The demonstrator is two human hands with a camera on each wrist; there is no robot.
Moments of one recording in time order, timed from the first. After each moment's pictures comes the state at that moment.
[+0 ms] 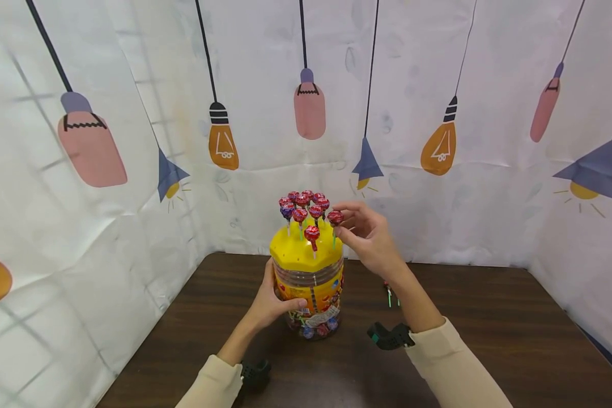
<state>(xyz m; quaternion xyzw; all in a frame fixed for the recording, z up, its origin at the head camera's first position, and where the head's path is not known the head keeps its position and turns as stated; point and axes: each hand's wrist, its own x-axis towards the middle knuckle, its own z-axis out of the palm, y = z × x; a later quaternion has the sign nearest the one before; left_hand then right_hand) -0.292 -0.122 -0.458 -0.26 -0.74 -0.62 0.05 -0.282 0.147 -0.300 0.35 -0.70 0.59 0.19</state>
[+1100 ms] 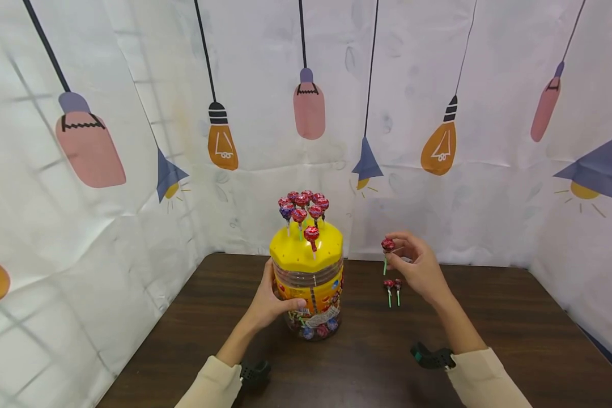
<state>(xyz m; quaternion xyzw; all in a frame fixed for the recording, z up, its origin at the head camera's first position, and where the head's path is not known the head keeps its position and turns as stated) -0.290 -0.122 -0.455 -0.24 -0.74 -0.62 0.05 -0.293 0.239 -0.374 0.27 -0.75 0.58 0.16</state>
